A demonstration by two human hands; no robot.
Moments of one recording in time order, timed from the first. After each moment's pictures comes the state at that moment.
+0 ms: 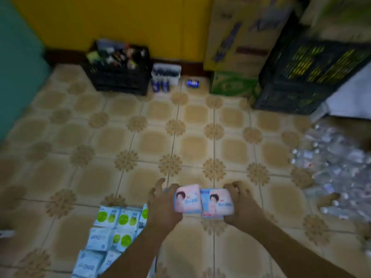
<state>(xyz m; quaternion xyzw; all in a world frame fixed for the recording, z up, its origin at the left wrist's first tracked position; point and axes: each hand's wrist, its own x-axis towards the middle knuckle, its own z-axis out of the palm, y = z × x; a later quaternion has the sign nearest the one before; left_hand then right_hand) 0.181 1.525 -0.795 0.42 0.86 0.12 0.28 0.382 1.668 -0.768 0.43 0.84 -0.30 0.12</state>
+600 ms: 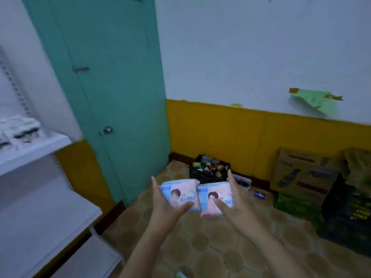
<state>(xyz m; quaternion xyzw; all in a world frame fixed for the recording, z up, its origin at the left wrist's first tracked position) 0.107 1.278 -0.206 0.20 0.73 0.64 0.12 0.232 1.472 -0.198 0.17 0.85 -0.46 -0.20</state>
